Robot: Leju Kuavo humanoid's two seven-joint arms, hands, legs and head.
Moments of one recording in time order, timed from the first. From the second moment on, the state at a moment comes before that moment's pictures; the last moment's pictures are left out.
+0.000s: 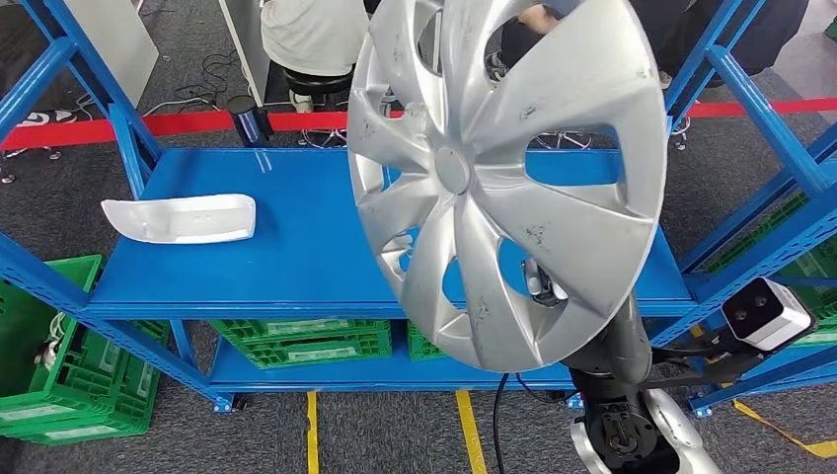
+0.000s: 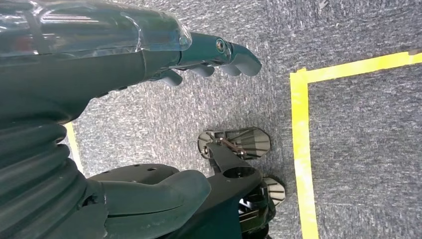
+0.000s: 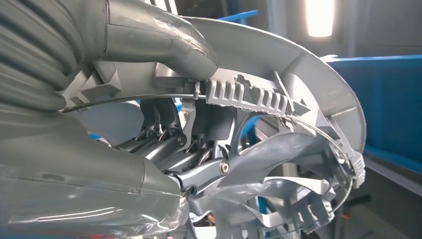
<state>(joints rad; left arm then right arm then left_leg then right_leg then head) -0.09 0.04 -0.73 -0.21 0.60 0.09 -0.08 -0.02 -0.30 0.37 -1.94 -0.98 0.11 -0.36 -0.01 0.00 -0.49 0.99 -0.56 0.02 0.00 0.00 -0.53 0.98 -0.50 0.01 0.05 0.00</state>
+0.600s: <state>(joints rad) -0.09 0.04 -0.73 -0.21 0.60 0.09 -0.08 -0.04 -0.30 0.40 -1.94 -0.95 0.12 -0.34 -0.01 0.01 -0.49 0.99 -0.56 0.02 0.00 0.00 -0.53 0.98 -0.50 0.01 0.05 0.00</state>
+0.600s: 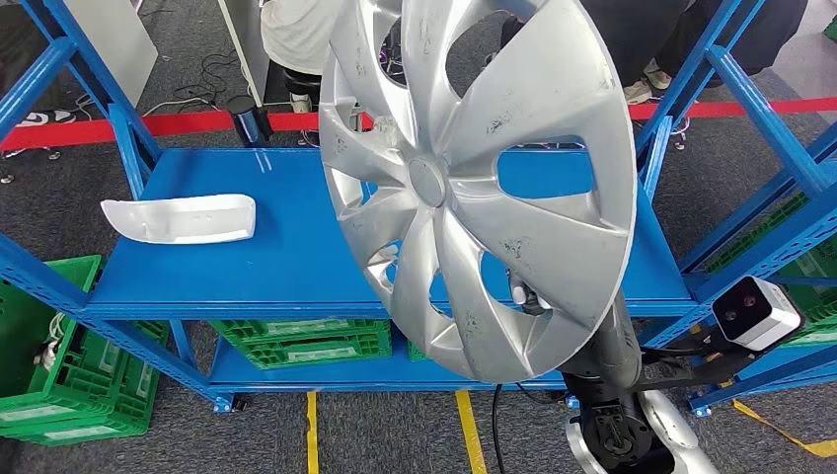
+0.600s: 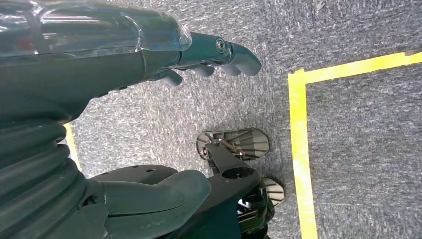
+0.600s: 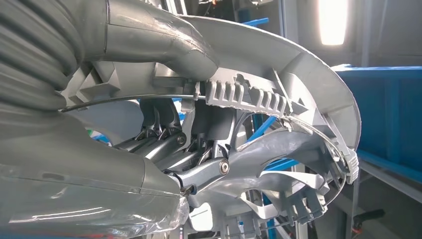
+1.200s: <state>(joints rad) -0.10 0.04 -0.73 -0.21 0.60 0.09 -0.08 -0.05 -0.30 0.41 -1.94 -0.94 0.12 -0.34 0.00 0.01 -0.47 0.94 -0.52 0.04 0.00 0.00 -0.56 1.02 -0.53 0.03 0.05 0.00</state>
